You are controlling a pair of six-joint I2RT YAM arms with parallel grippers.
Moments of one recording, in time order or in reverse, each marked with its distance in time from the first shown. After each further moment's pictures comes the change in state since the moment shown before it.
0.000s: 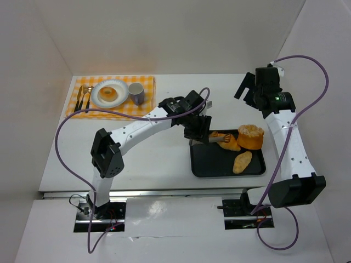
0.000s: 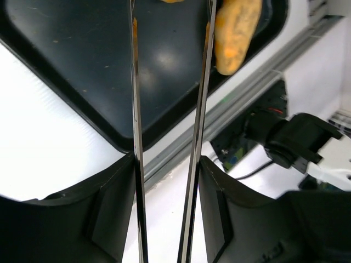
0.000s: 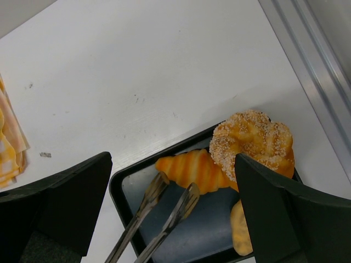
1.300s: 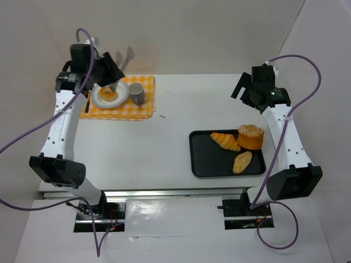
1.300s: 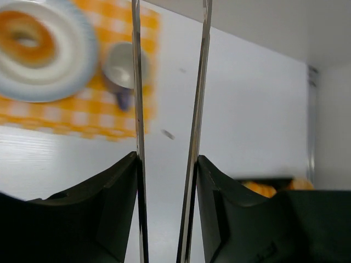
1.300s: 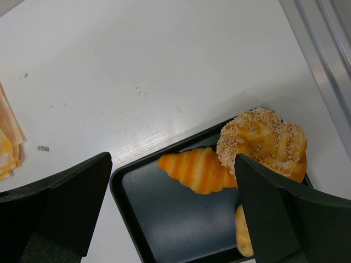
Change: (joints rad) left arm 0.888 -0.348 -0.007 0.051 -0.193 0.077; right arm 0.000 0.071 0.017 0.002 -0.039 0.000
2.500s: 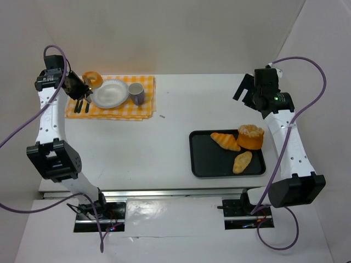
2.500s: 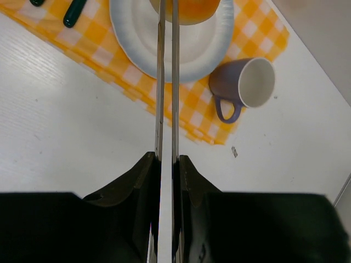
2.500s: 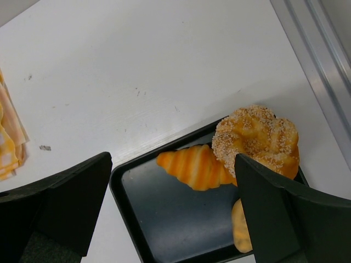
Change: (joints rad) left arm 0.231 0.020 -0.106 -0.101 -0.003 -0.042; right arm 0.000 -0.069 -0.035 -0.001 0.012 0.001
